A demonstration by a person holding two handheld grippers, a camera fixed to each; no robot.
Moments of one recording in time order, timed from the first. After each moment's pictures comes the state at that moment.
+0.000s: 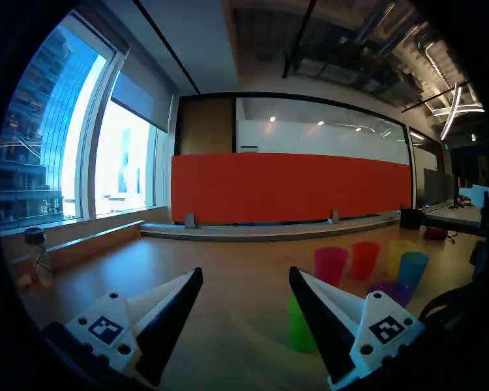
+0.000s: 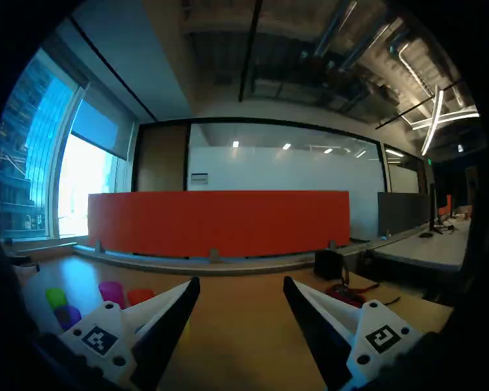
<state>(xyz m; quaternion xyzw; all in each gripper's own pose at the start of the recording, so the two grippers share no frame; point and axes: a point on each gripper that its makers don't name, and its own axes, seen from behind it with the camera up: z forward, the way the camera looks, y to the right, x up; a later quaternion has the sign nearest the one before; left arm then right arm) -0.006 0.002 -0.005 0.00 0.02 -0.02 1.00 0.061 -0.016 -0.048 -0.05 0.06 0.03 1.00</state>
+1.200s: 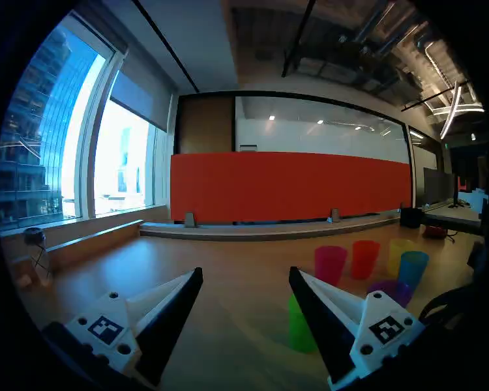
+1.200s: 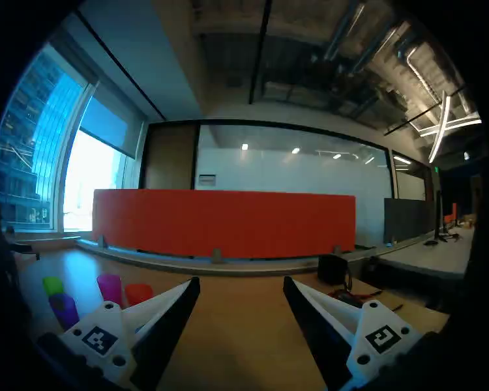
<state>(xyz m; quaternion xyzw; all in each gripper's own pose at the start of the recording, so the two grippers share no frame) -0.007 0.003 -0.003 0.00 0.01 -0.02 1.00 0.053 -0.012 -0.040 -0.02 0.07 0.01 1.00</state>
